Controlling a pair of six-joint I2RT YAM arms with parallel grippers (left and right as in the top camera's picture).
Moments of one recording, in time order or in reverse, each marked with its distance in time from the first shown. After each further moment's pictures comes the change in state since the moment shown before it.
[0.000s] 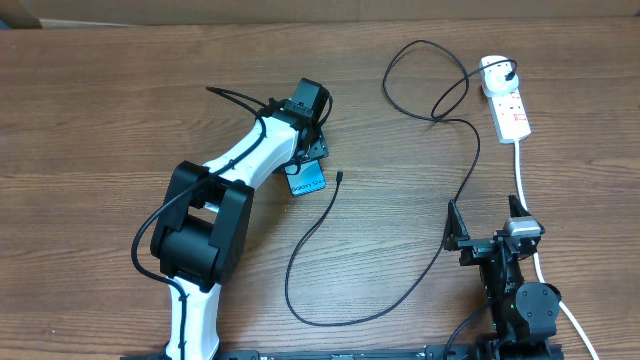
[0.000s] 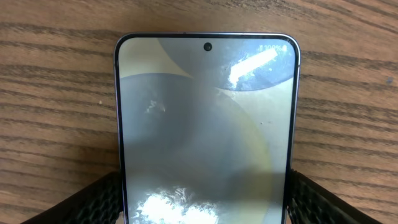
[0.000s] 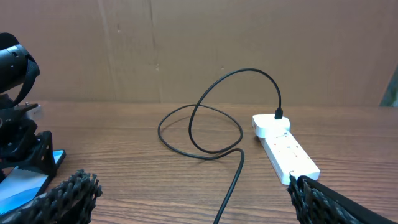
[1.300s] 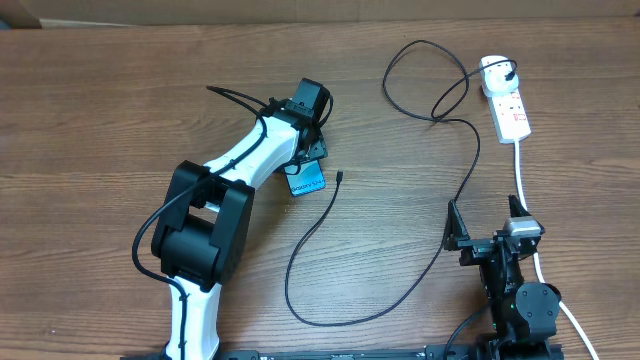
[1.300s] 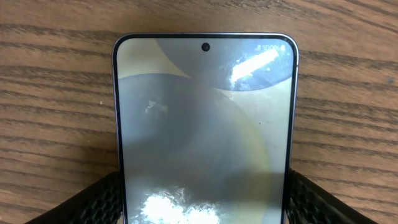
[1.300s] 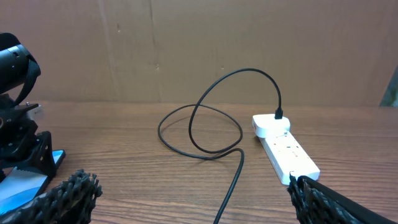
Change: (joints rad) left arm -0.001 0.004 0.005 -0.004 -0.006 0.002; right arm 0.000 0.000 0.000 0.000 -0.001 0.000
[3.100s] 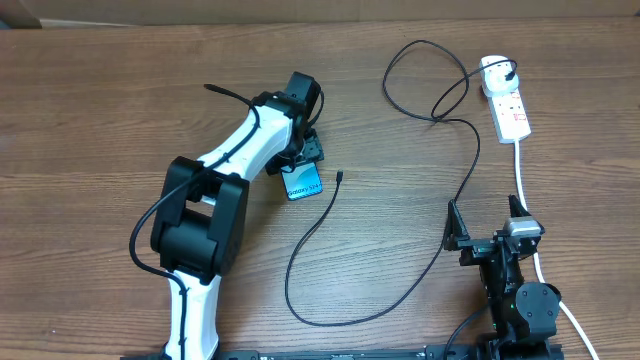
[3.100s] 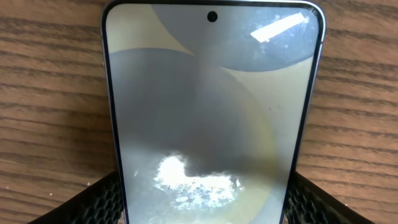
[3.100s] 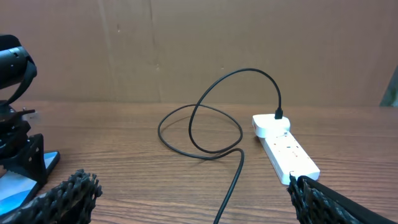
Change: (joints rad) left arm 0.044 0.031 0.089 -0.176 0.145 0.023; right arm 0.000 0.000 0.000 0.000 0.000 0.000
